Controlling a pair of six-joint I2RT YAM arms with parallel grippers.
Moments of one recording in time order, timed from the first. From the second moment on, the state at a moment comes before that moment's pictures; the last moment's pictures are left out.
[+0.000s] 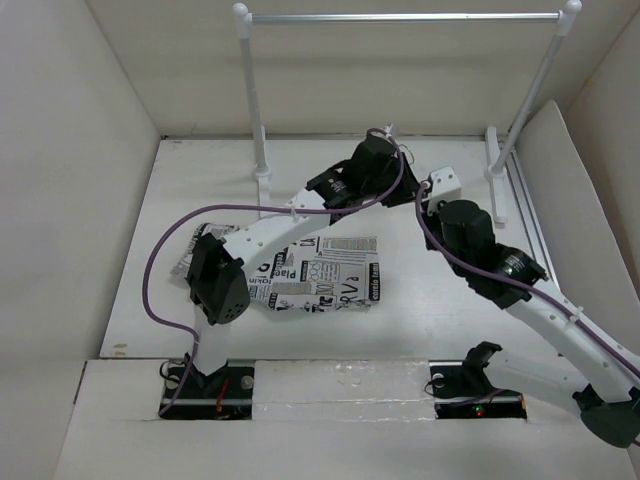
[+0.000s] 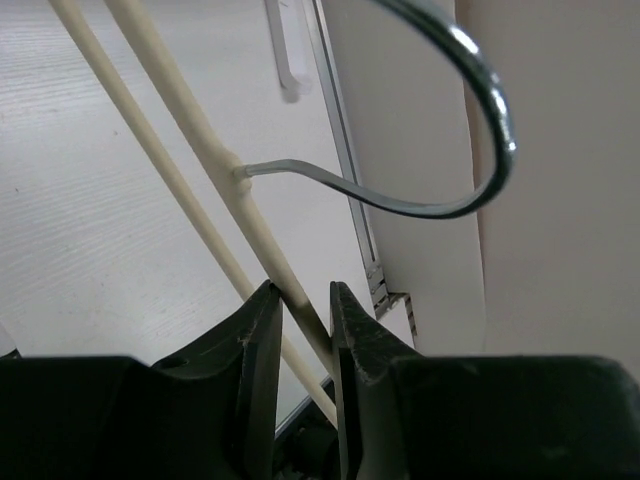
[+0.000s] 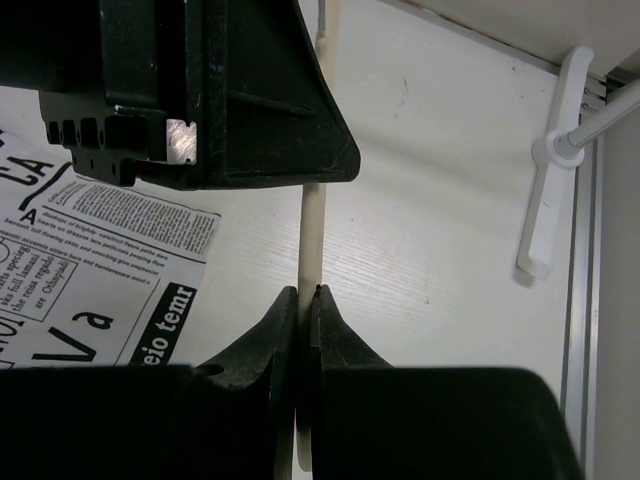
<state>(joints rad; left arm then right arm) -0.88 1.94 1.87 -0.38 0.11 -0.95 0.71 0.94 1.05 -0.53 0.51 0.00</state>
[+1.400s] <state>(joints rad) -1.08 1.67 0.81 0.25 -0.27 -1.25 0.49 1.15 0.58 -0.14 -0.23 0.24</state>
